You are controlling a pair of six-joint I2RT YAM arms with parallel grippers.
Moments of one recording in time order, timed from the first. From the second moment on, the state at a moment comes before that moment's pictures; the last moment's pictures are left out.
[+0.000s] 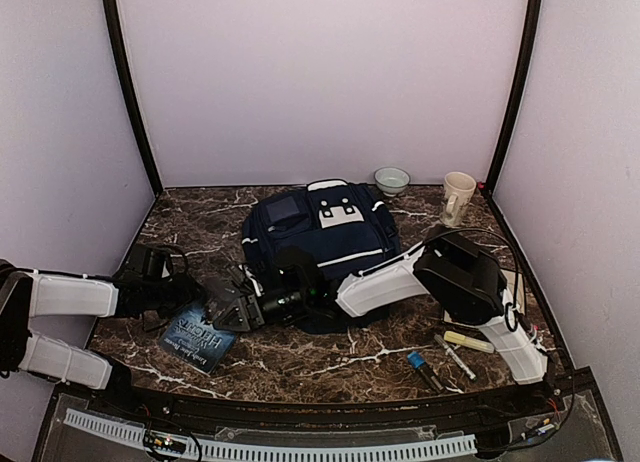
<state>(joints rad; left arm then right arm) -0.27 1.23 0.36 0.02 0.07 -0.79 1.12 2.38 1.54 0.58 -0.78 0.84</state>
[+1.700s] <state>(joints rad) -0.34 1.24 0.34 0.03 -0.12 -0.82 1.09 2.43 1.60 0.39 -0.46 1.05</state>
